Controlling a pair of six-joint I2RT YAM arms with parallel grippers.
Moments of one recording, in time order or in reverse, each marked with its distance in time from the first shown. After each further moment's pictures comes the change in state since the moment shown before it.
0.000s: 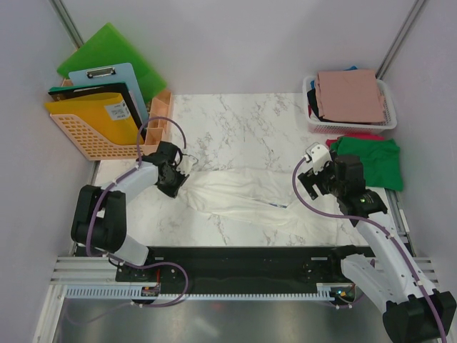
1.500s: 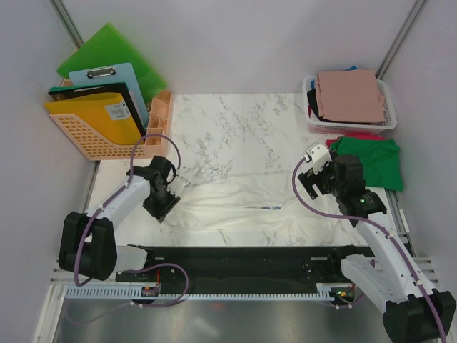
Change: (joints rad) left arm -0.001 -0.213 -0.099 -0.317 -0.110 0.056; right arm 0.000 0.000 -0.009 0.017 0.008 0.000
